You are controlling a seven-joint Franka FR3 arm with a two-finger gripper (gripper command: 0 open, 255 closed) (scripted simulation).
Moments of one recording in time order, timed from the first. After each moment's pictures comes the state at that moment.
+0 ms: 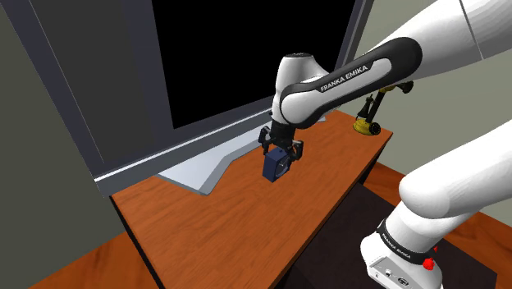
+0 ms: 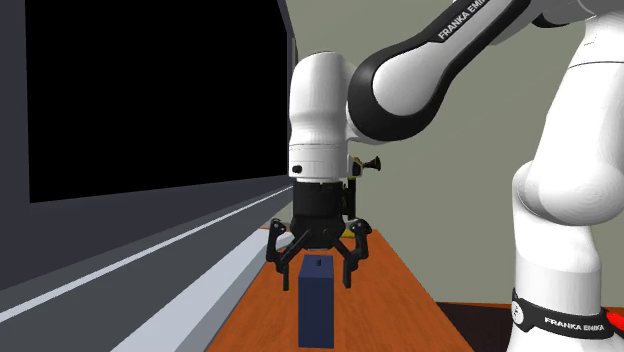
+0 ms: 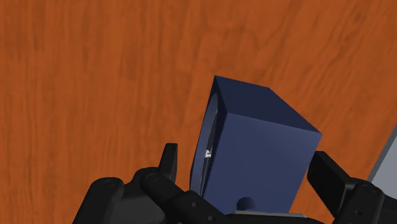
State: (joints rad) arm -0.31 -0.33 0.65 -2.60 0.26 2.33 1.41
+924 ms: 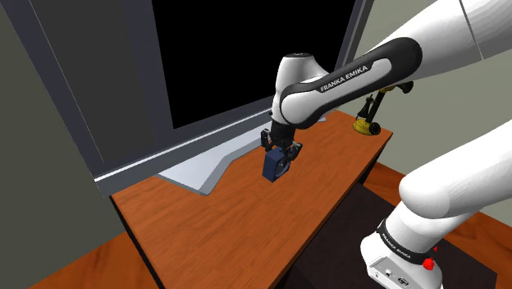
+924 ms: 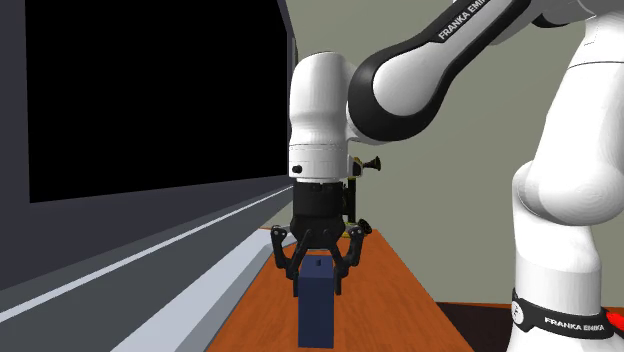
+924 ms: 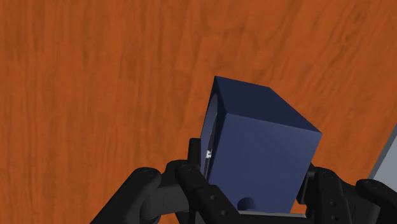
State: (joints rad) arm -0.31 -0.33 0.65 -2.60 0.26 2.33 1.41
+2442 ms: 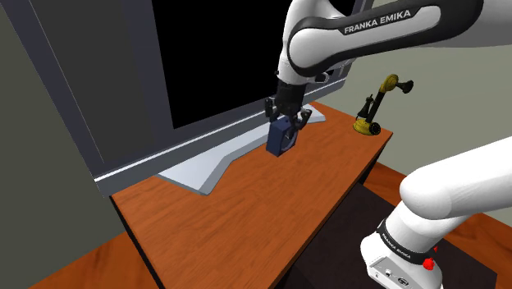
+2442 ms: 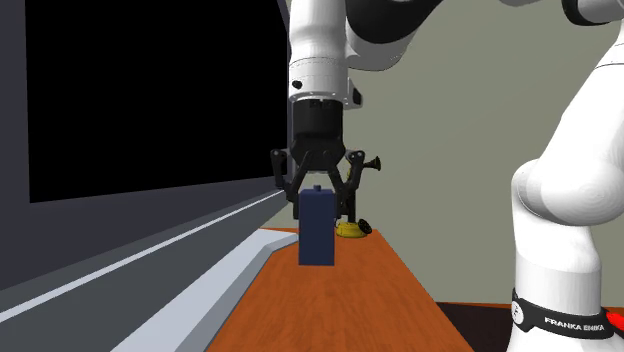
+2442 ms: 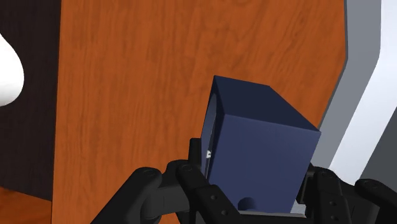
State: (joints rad) arm -0.29 -0.50 0.55 -2.42 0.27 1.99 1.37
